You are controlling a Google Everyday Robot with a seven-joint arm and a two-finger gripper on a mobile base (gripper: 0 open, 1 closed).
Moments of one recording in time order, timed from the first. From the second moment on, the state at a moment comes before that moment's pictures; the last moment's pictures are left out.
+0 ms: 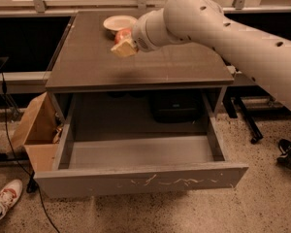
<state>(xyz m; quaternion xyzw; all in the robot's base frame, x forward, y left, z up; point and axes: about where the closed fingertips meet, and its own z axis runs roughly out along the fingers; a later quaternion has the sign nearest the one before) 0.721 0.039 0.924 -0.48 0.72 0.09 0.50</state>
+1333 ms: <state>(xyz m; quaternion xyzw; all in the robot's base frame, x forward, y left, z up) 0.827 0.039 0.881 -0.38 0.75 0.14 0.52</state>
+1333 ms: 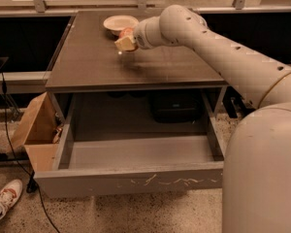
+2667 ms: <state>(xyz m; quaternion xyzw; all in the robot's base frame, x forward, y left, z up) 0.807 0.015 0.881 -0.37 0.74 0.16 0.54</state>
